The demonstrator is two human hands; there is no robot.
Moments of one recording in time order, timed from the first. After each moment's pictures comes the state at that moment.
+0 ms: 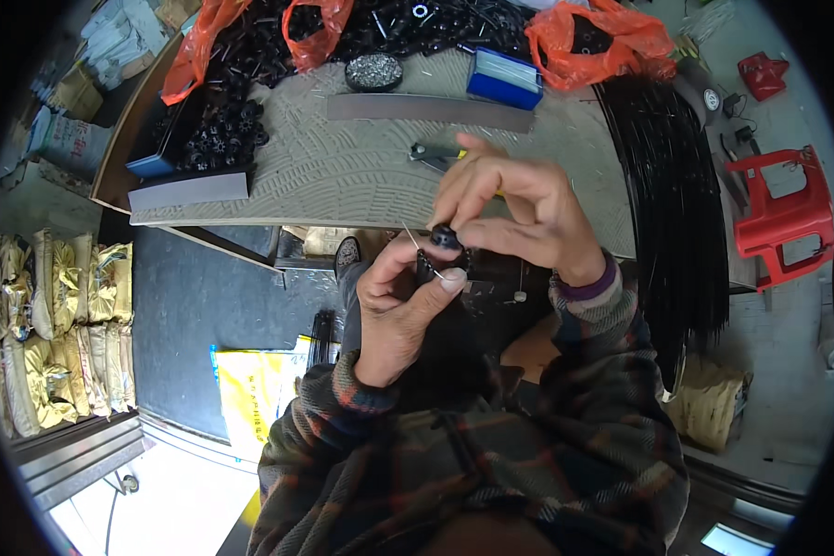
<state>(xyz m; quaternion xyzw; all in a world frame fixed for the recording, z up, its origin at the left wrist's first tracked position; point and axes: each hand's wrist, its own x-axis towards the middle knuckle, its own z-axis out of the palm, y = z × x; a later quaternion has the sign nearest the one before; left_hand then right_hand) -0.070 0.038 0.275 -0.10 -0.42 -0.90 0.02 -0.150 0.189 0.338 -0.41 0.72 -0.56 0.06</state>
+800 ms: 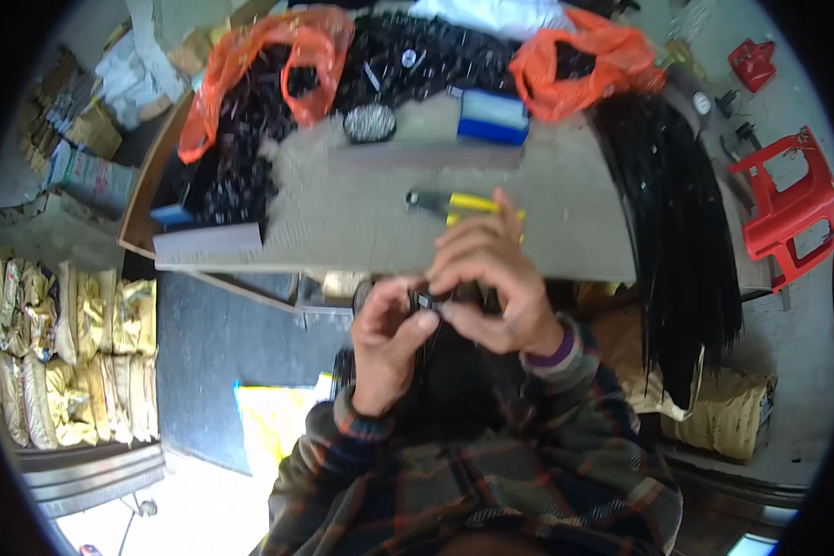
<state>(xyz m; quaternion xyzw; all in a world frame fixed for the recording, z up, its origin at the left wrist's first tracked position) -0.072 0.039 0.274 -0.07 -0.43 -0.90 0.01 -0.121 0.189 0.325 -0.39 0.77 -0.47 -0.20</state>
